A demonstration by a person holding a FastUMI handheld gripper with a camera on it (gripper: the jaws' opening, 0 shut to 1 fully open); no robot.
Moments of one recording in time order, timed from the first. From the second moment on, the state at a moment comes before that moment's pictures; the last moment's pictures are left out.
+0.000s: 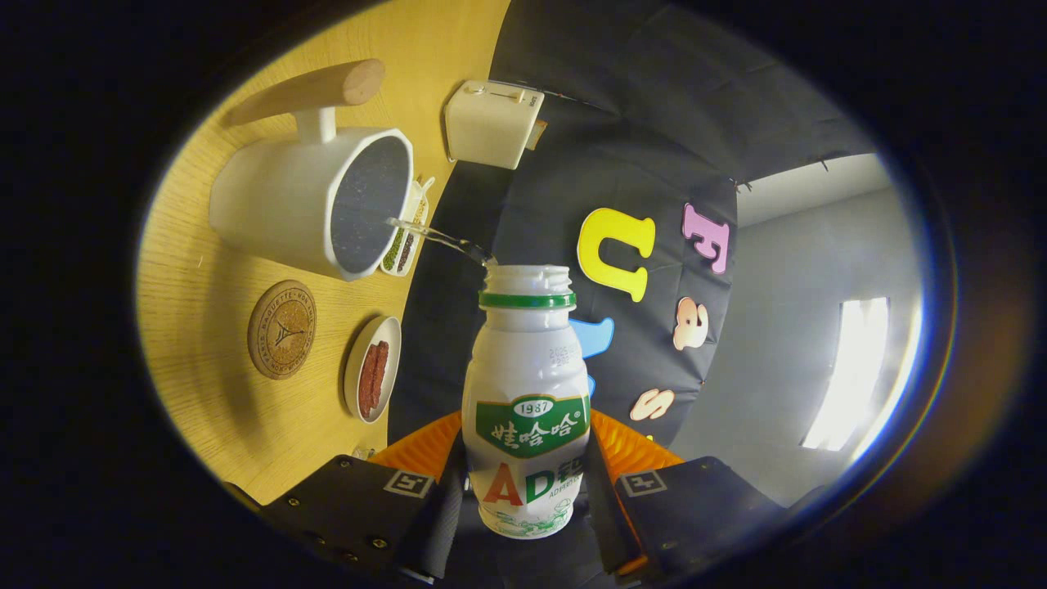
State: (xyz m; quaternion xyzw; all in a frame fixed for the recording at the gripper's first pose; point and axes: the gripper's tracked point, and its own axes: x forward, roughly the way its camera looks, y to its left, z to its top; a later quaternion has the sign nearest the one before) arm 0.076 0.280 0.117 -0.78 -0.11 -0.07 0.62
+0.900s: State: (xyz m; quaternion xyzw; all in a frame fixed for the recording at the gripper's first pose) arm 0.076 0.285 0.119 -0.80 -0.12 -0.07 0.58
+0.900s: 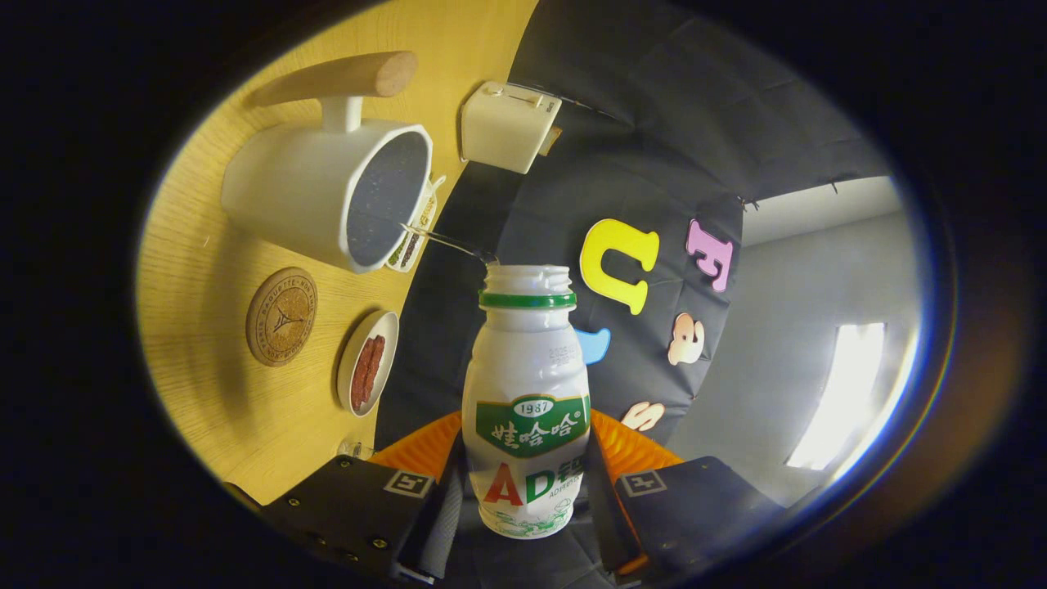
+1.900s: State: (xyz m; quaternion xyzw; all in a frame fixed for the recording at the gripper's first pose) arm 0.087 0.310 0.110 -0.85 -0.14 -0.05 0.50
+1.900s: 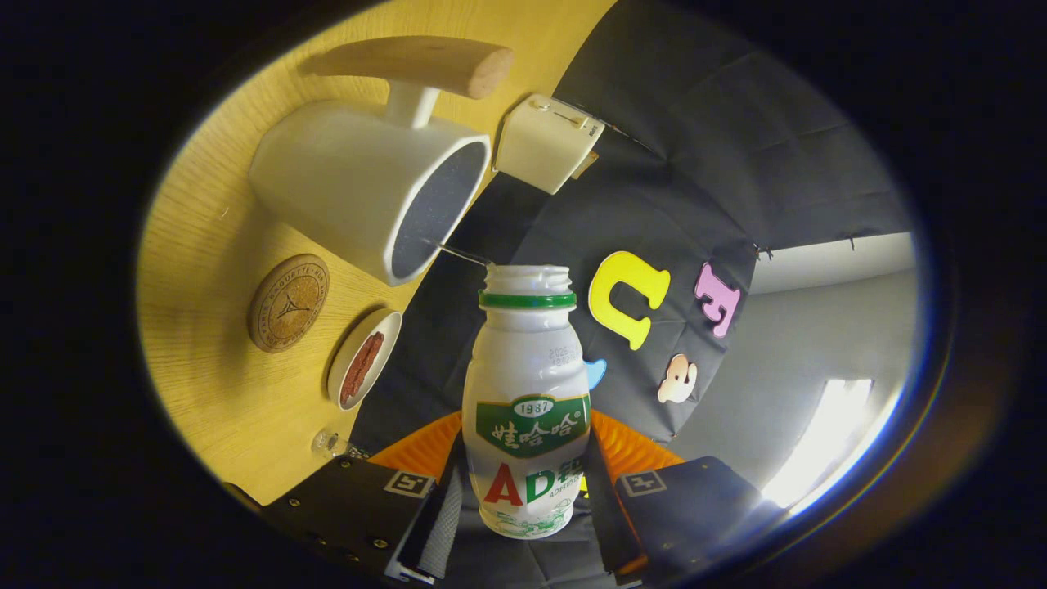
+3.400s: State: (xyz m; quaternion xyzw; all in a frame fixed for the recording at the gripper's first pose) arm 0.096 0.298 0.074 -0.50 -0.05 0.08 0.86
